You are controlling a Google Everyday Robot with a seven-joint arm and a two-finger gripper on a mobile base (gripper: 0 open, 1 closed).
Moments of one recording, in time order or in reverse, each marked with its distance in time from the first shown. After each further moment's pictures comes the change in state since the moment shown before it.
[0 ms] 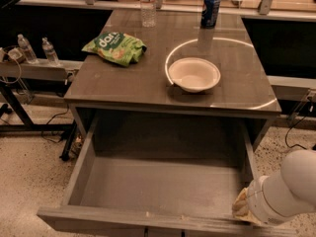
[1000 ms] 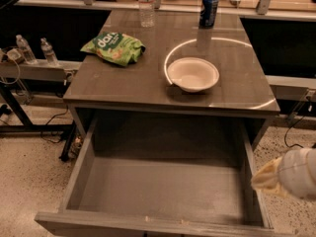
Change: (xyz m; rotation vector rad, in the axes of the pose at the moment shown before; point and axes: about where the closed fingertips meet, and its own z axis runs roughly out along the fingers) arm 0.000 -0.044 -0.088 0.128 -0.141 -0.013
